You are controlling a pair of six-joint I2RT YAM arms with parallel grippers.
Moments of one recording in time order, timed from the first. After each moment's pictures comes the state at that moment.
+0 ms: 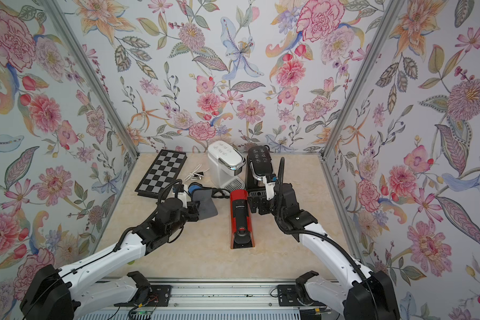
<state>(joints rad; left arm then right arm) -0.67 1.07 0.63 -0.01 -0.21 -0.55 0.49 1.11 0.79 -0.20 -0.15 0.28</state>
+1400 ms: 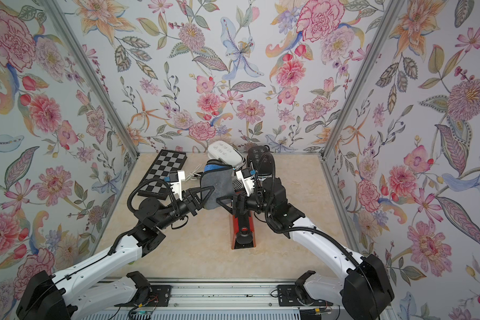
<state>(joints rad) -0.67 1.07 0.63 0.64 0.33 -0.75 0.63 1.21 0.86 0.16 -0.65 0.54</state>
